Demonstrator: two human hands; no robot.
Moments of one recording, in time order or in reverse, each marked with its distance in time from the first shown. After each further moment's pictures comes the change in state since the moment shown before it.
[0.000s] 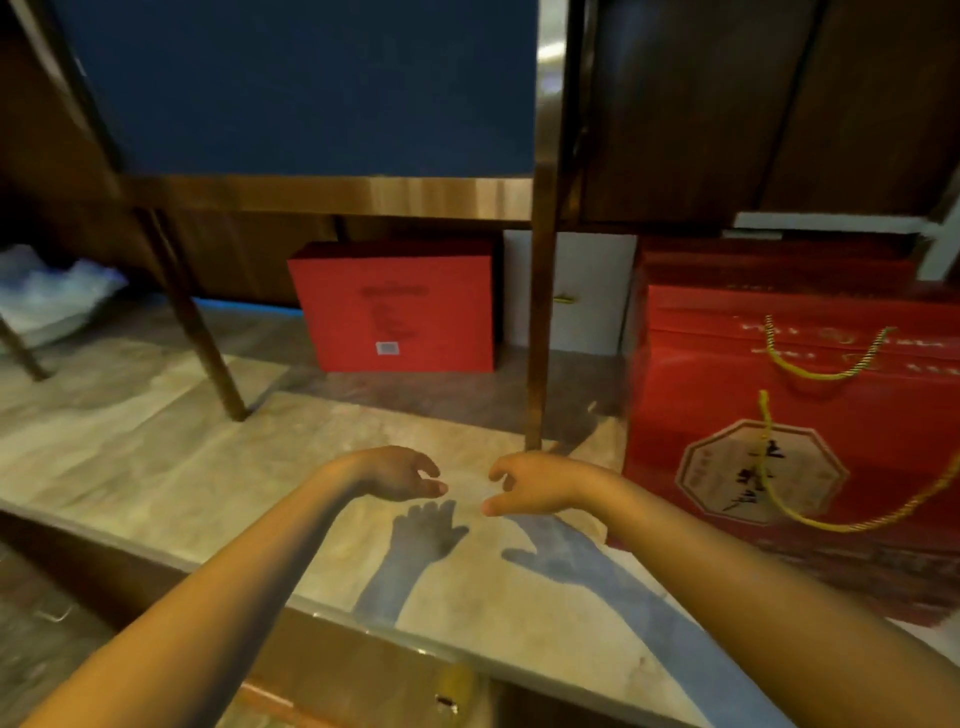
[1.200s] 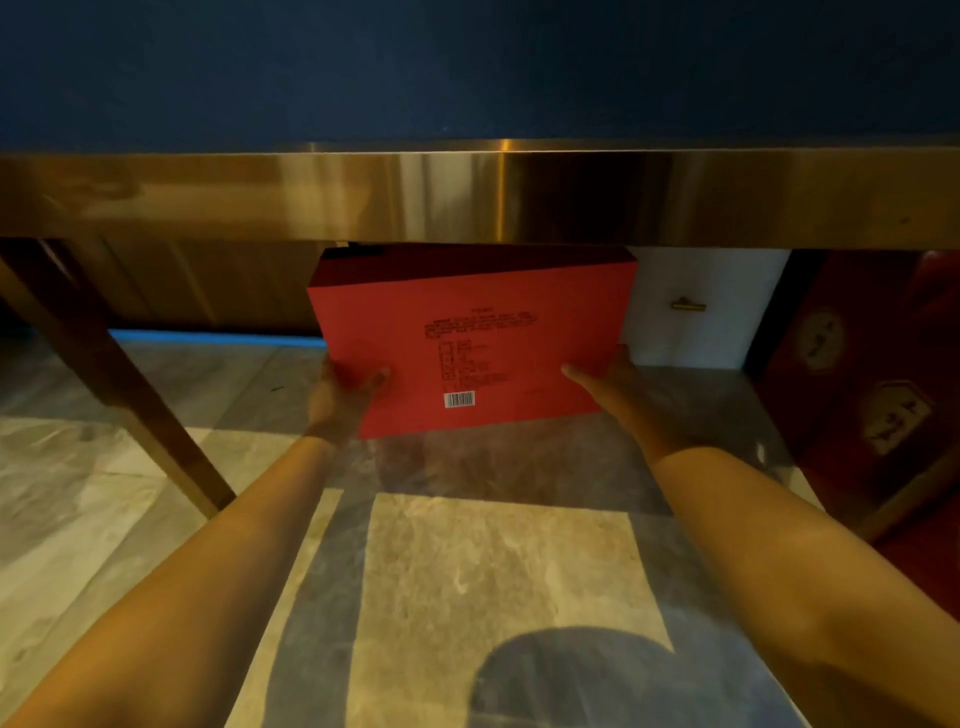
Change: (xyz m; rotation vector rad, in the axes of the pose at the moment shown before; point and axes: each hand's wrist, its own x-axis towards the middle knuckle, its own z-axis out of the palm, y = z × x) left_hand 0.262 -0.244 -0.154 -1.020 0.765 0.114; right_hand 0.327 0.066 -0.085 0.752 0.812 0.499
